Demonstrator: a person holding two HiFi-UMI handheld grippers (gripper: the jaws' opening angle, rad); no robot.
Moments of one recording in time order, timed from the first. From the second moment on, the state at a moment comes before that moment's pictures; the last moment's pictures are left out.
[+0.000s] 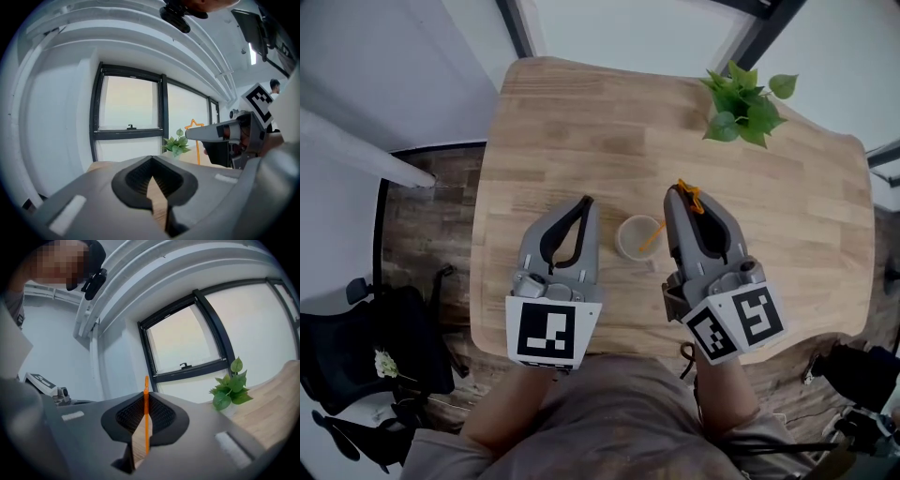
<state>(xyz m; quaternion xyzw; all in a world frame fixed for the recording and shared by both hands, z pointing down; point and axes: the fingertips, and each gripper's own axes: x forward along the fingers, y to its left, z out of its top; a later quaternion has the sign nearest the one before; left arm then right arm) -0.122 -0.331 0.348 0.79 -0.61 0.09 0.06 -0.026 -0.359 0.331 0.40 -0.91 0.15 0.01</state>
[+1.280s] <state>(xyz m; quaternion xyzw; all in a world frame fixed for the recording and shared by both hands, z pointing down) -0.107 -0.360 0.385 0.80 -0.58 0.09 0.10 -0.029 -0.368 0.395 0.39 -0.90 0.15 0.09</state>
